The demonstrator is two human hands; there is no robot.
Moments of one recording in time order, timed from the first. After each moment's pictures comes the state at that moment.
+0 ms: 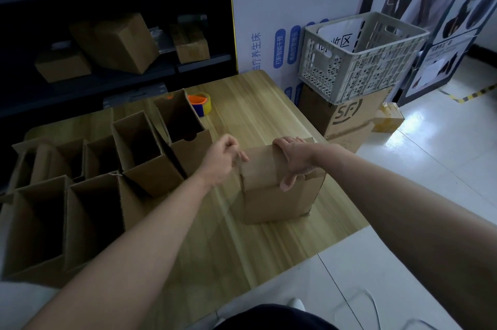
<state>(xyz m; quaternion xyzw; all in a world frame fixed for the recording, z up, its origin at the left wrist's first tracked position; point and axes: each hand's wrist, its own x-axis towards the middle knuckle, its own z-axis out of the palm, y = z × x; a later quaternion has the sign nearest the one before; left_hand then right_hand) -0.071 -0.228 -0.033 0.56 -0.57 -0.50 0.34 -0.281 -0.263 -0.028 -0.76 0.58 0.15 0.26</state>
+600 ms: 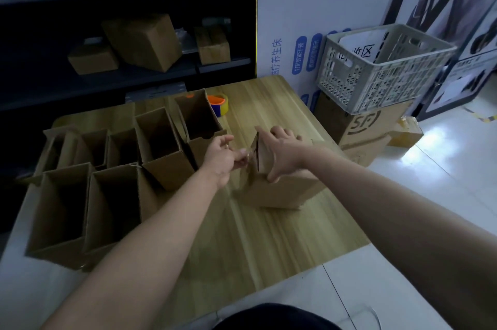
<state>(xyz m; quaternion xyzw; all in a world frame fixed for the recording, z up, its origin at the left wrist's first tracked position) -0.057 -0.235 -0.038 0.56 -0.28 -0.61 0.48 -0.223 -0.262 -0.015 -0.83 0.53 0.08 0.15</state>
